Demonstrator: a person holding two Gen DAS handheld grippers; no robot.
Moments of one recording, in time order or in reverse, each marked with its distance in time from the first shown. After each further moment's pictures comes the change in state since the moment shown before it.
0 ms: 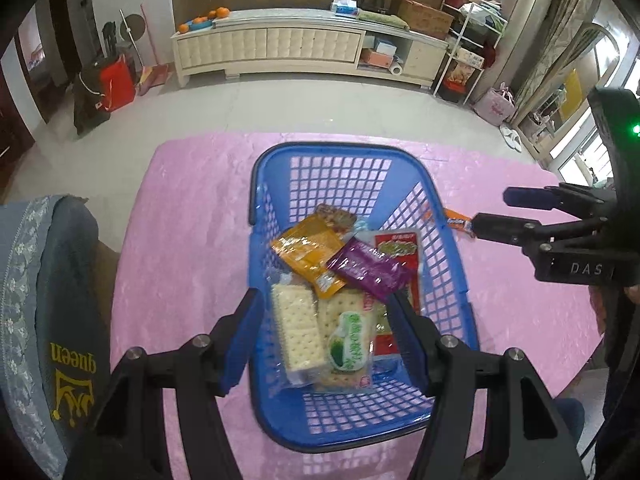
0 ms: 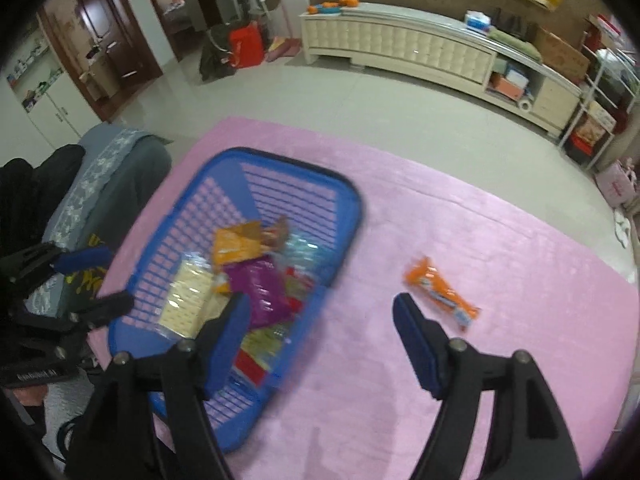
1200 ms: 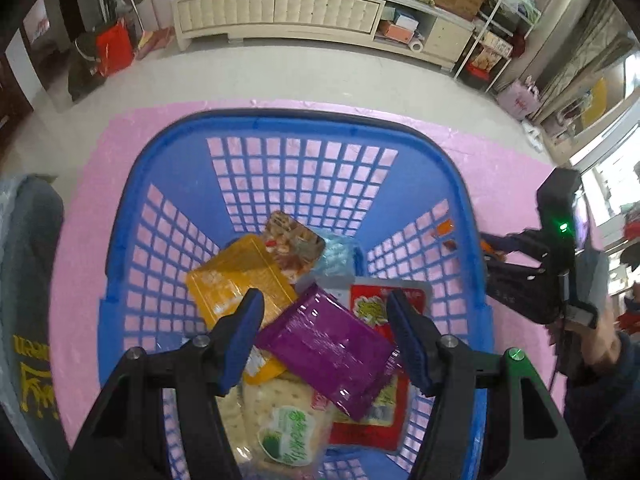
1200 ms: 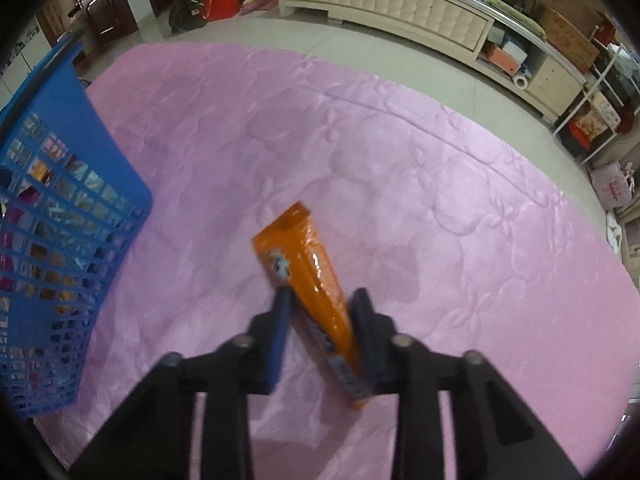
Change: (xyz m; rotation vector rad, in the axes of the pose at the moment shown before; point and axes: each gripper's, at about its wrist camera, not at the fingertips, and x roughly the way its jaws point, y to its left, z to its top) left arm 0.121 -0.039 0.048 -0.094 0.114 -0.016; right arm 0.147 -0.106 -0.027 -0.074 0.118 -0.093
